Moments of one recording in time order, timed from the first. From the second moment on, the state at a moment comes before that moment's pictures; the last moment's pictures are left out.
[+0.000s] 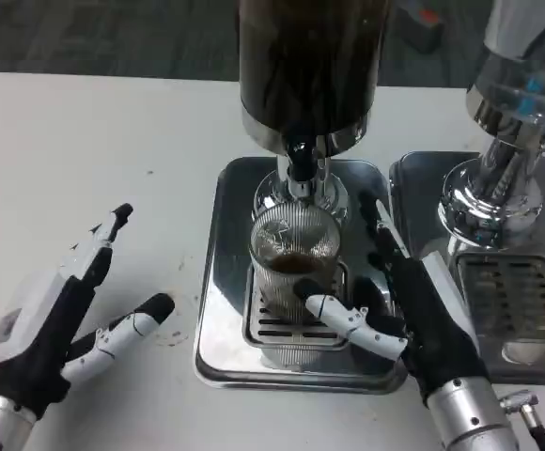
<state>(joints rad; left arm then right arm) 0.00 0.48 0.03 0.62 0.44 -0.79 0.14 0.11 -0.05 0.23 0.03 -0.28 -0.13 -0.05</state>
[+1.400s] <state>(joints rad) 0.03 0.51 0.02 0.60 0.40 -0.76 0.13 -0.02 0.00 0.25 0.20 -0.26 -0.13 -0.05</state>
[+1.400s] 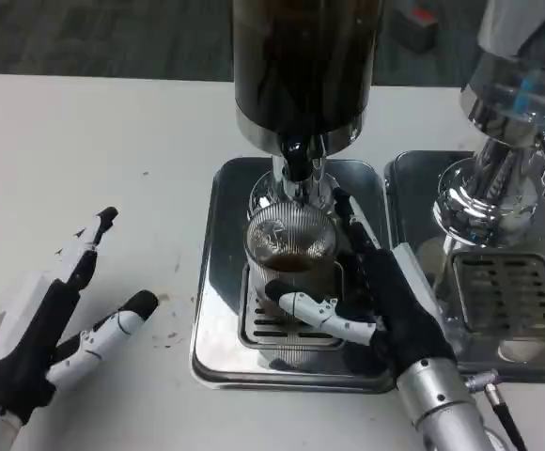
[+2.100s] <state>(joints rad) 0.04 0.51 0.02 0.57 0.39 -0.74 0.13 -0.03 0.03 0.26 0.21 -0.30 -0.13 -0.11</state>
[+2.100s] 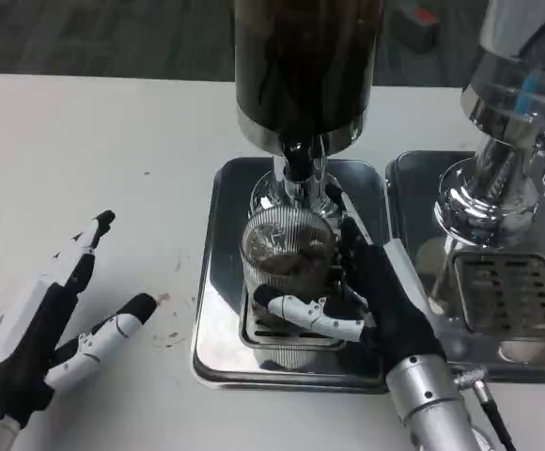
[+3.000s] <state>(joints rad) 0.03 0.51 0.02 0.57 0.37 -0.74 0.12 -0.03 0.04 0.26 0.23 -0.33 -0.16 -0.21</state>
